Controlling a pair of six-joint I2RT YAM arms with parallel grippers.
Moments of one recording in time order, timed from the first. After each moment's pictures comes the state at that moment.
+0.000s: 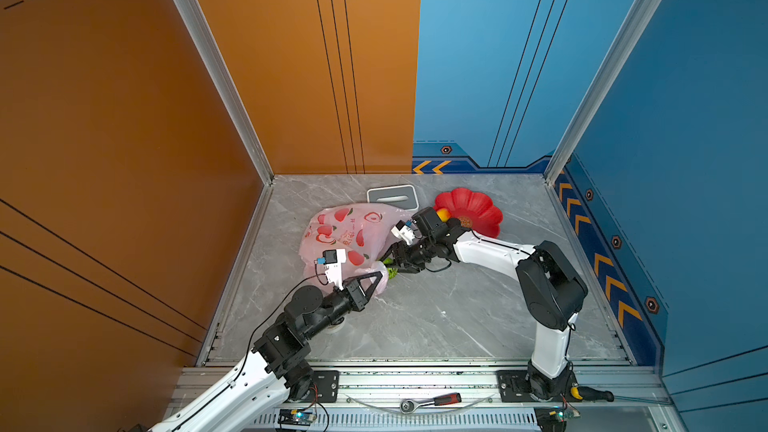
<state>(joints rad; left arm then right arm) -0.74 0.49 0.34 0.06 0.12 -0.98 0.69 1.91 1.31 -0.28 -0.75 0.73</state>
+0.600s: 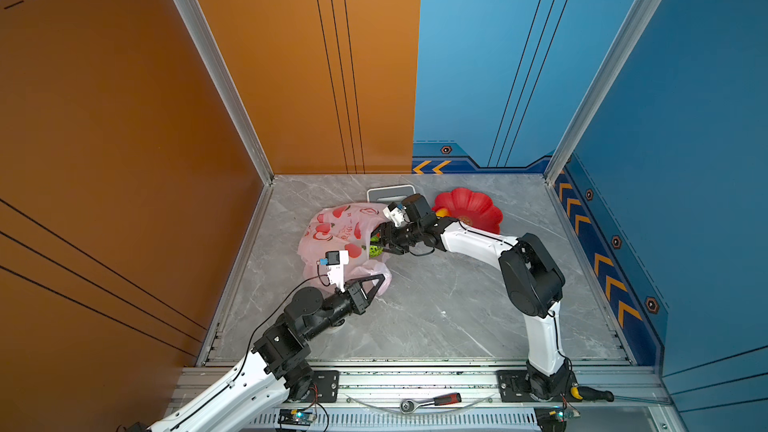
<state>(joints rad) -0.76 0.49 0.34 0.06 0.13 -0.97 0.69 2.07 1.52 -0.14 -0.66 0.89</state>
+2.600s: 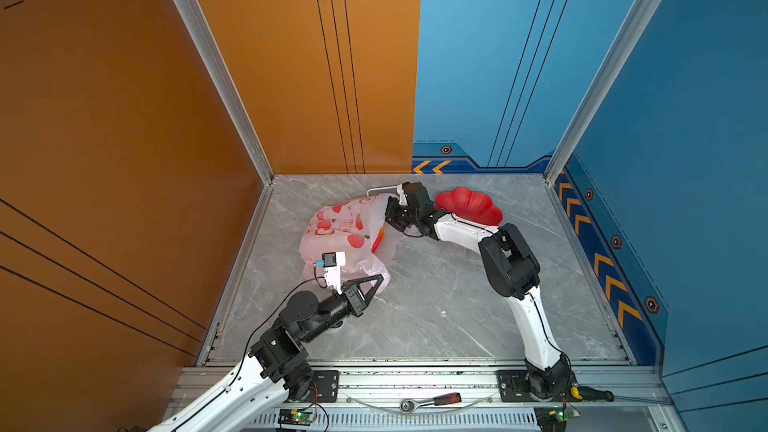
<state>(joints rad) -0.77 0.43 0.33 0.07 0.12 -0.97 0.61 2.29 1.70 0.10 -0.38 1.05</state>
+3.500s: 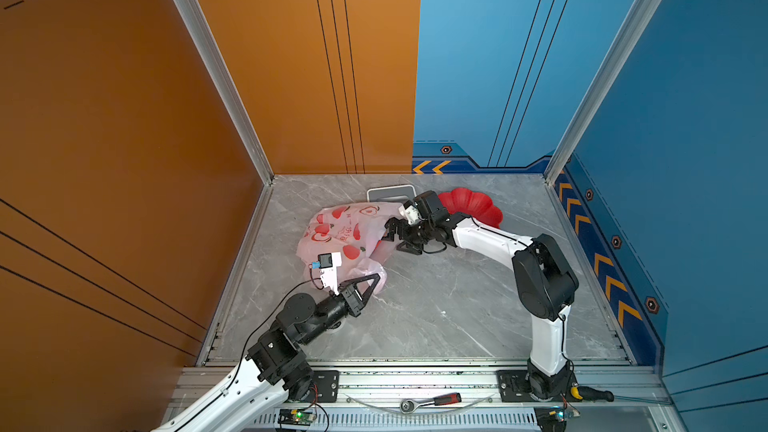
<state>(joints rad) -0.77 0.40 0.32 0.05 0.08 -0.97 0.63 1.96 1.47 -0.35 -0.60 0.80</state>
